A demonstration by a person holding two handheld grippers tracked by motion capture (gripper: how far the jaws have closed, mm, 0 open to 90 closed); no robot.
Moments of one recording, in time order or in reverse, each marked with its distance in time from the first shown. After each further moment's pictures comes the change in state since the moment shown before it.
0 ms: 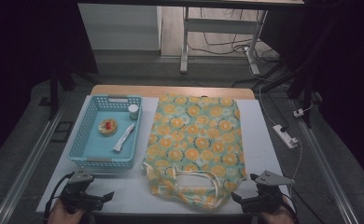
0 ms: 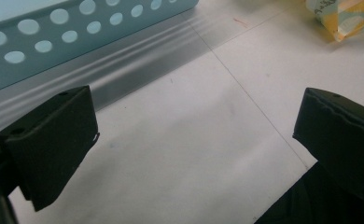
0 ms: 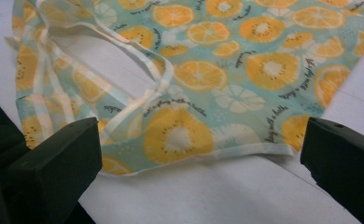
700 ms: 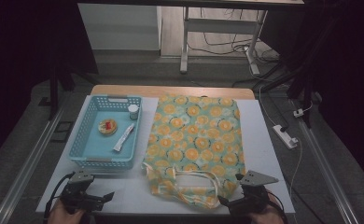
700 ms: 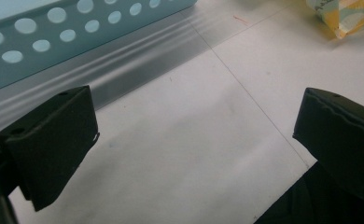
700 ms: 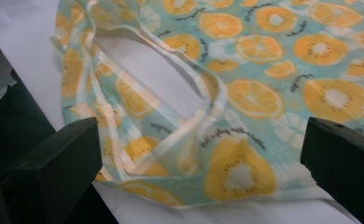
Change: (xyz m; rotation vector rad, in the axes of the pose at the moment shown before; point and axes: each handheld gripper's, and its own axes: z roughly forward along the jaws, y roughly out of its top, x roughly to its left) left arm 0.000 0.000 0.001 0.007 0.001 0.009; right arm 0.029 0.017 0.018 0.024 0.087 -0.080
